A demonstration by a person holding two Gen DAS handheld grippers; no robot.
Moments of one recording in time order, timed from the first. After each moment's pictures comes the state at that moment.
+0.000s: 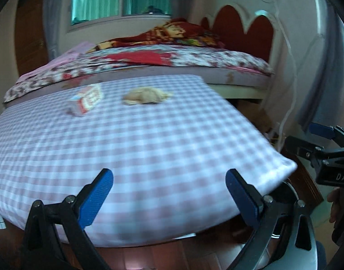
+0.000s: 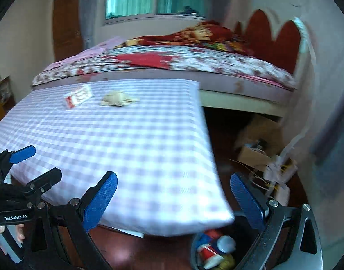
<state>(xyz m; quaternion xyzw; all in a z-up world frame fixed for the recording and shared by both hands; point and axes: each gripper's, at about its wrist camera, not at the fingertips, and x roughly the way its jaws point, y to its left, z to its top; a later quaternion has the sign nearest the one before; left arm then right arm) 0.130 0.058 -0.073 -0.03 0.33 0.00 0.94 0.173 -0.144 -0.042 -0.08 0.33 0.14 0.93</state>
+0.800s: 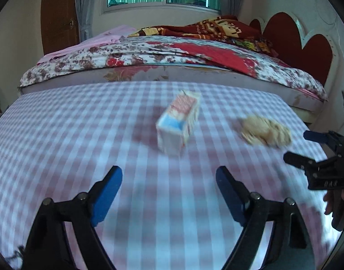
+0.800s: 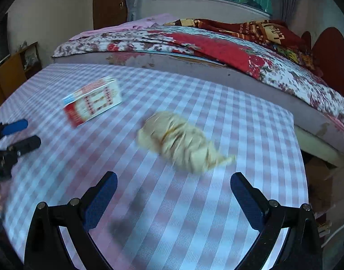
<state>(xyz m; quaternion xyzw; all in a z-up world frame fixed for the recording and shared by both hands) 0.277 0.256 -0.096 -0.07 0.35 0.09 0.93 0.384 0.059 -0.098 -0.16 0.37 0.26 0.88</state>
